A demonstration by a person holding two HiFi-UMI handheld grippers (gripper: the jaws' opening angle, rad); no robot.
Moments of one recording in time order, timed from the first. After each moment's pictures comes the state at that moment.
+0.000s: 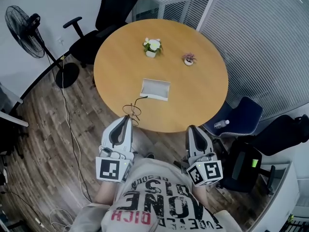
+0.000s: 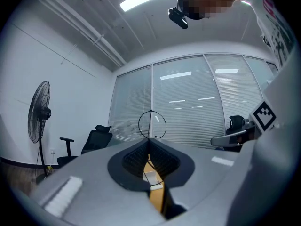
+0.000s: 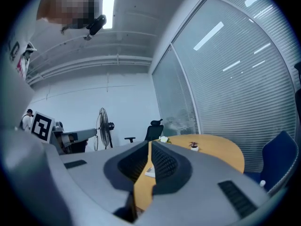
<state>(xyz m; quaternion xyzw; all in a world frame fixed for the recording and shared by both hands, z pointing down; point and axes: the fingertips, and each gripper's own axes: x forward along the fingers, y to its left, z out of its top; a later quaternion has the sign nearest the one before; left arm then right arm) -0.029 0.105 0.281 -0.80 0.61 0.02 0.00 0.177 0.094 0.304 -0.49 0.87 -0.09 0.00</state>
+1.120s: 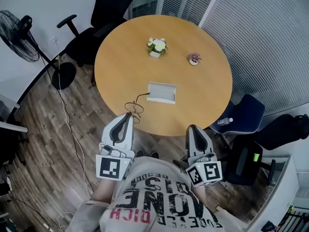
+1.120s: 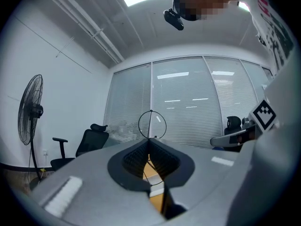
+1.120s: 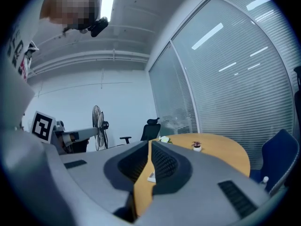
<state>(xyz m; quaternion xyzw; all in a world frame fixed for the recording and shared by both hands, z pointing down) -0.082 0.056 0.282 -0.82 0.57 0.01 -0.02 0.117 0.062 0.303 -0.52 0.85 -0.09 -0.01</state>
